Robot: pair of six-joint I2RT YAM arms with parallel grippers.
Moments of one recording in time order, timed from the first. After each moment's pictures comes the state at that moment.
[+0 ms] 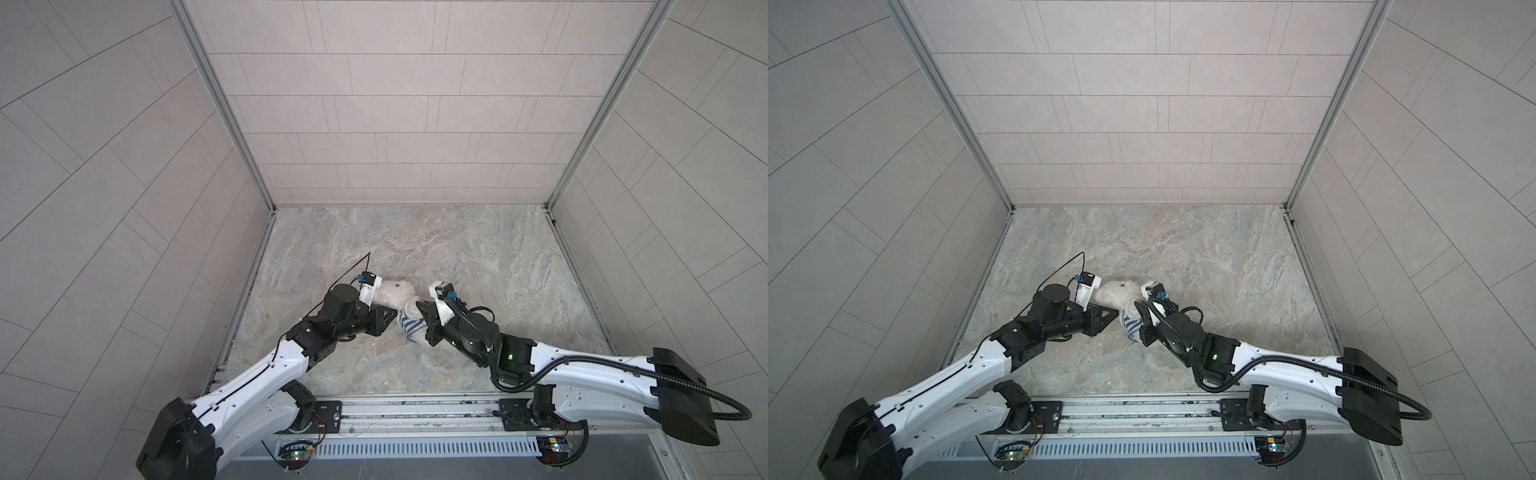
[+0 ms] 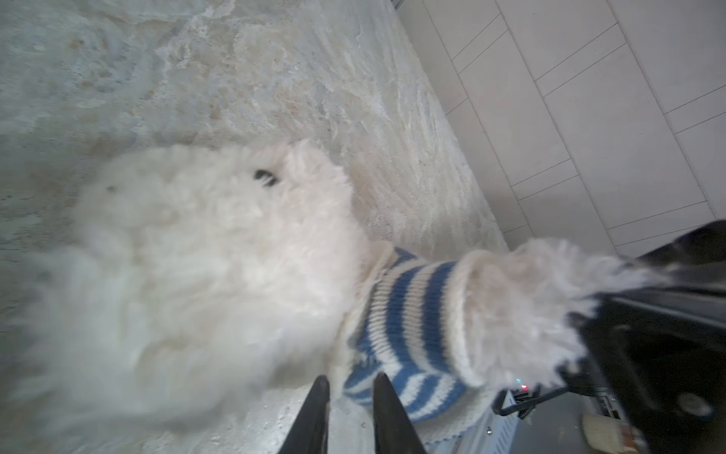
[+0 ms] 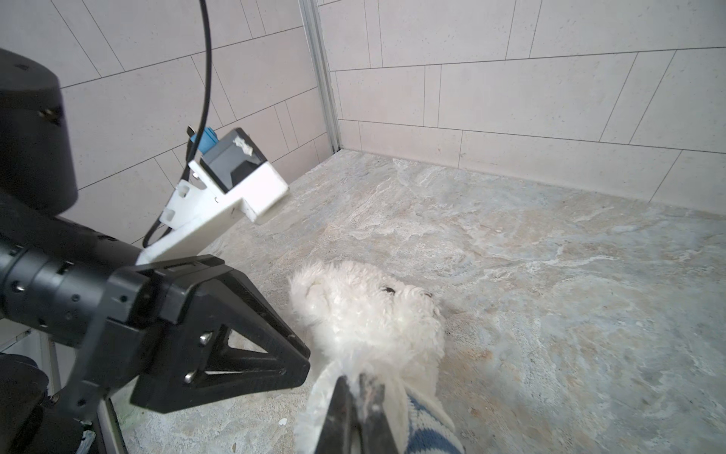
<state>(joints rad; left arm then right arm) -0.65 0.93 0.51 -0.11 0.37 -0.54 1.12 1.09 0.56 0.30 0.42 0.29</state>
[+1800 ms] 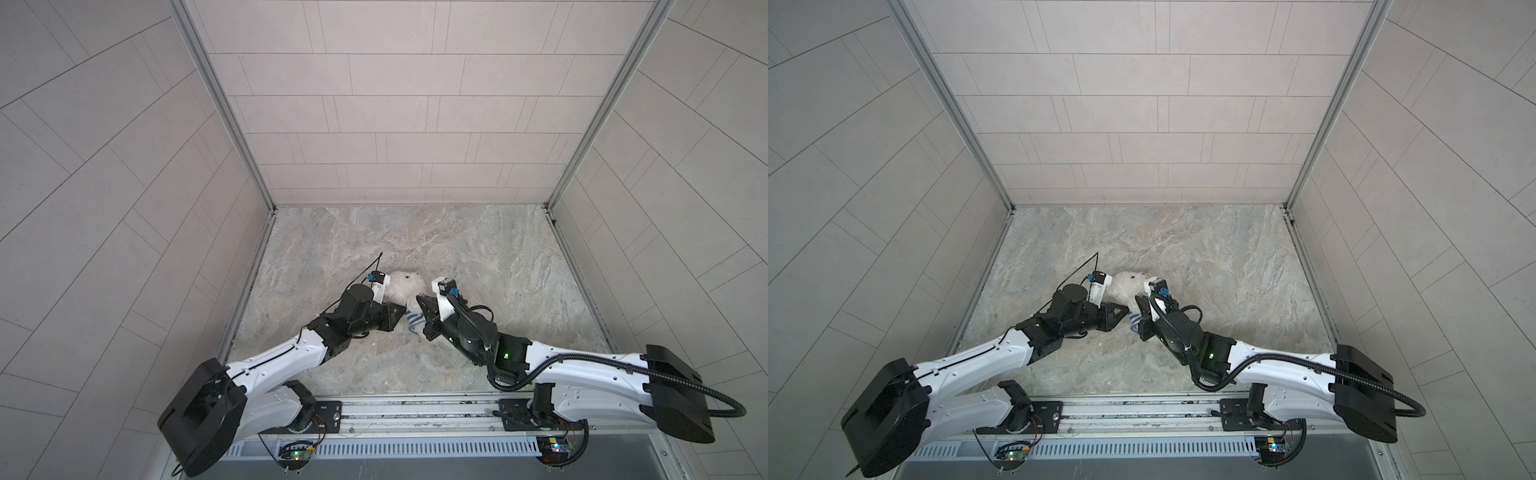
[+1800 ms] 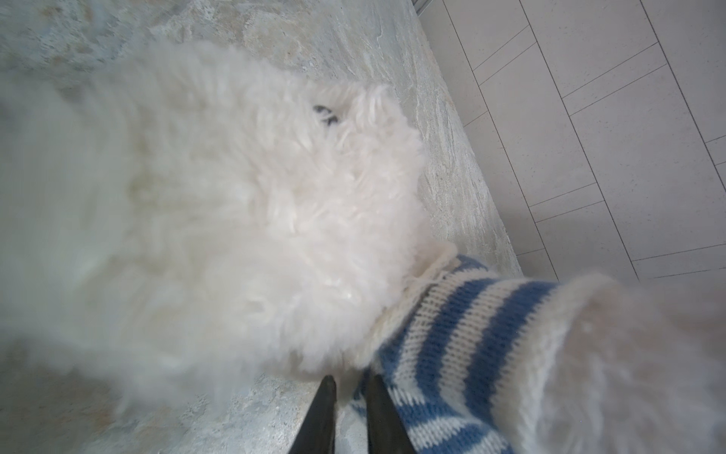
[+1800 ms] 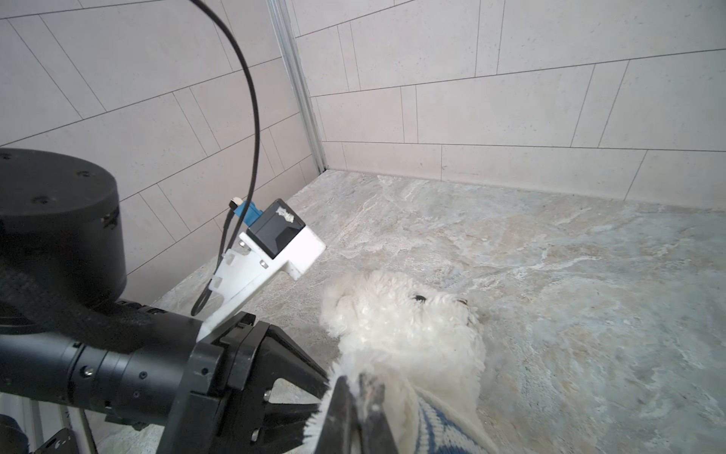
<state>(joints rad) -0.69 1.14 0.48 0.12 0.28 -0.64 1.12 1.14 0.56 0.37 0.49 0.34</state>
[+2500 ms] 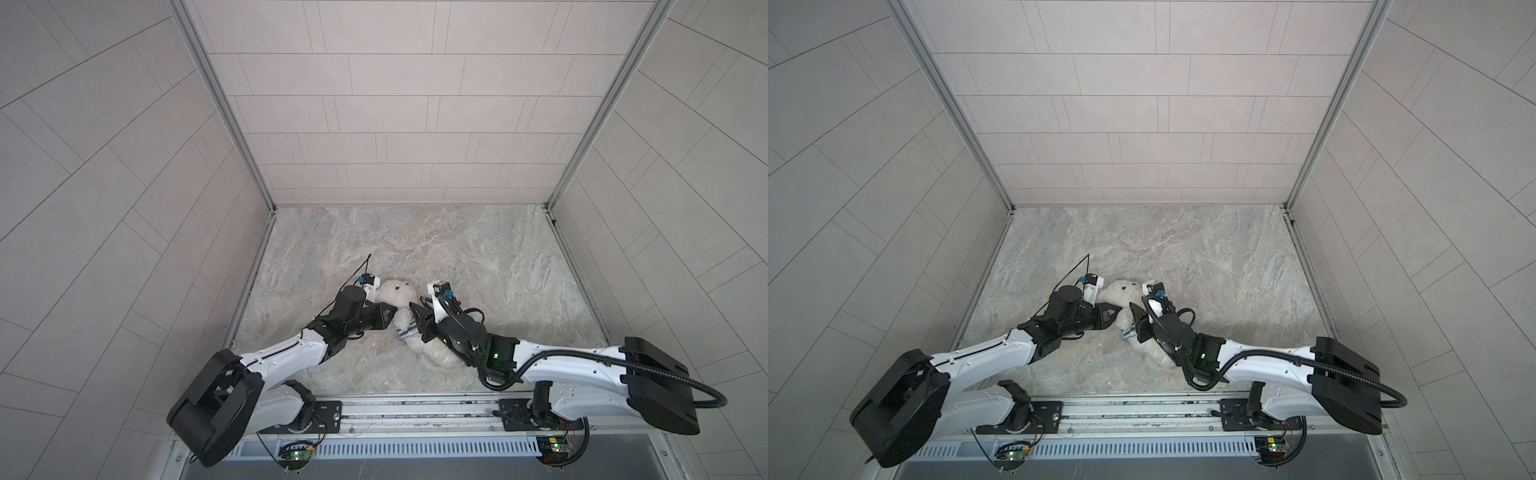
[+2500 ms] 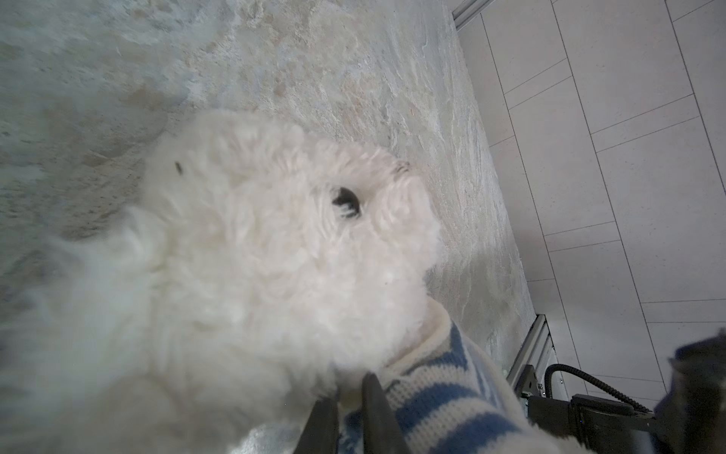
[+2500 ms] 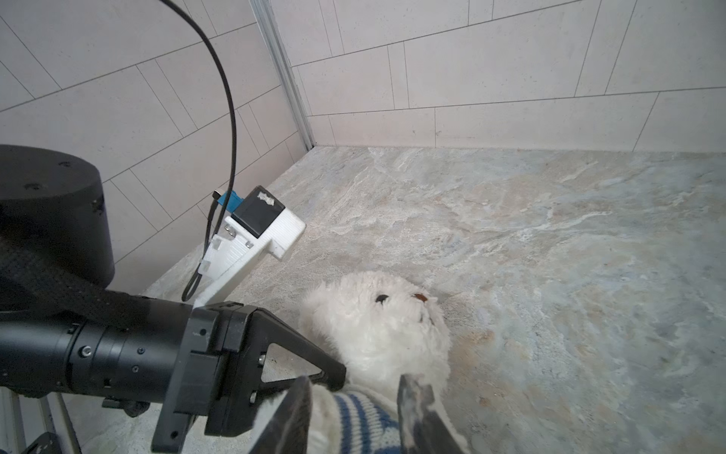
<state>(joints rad) -0.60 1.21 0.40 0.23 0.33 -0.71 1.11 1.21 0.55 0.39 0.49 0.42</state>
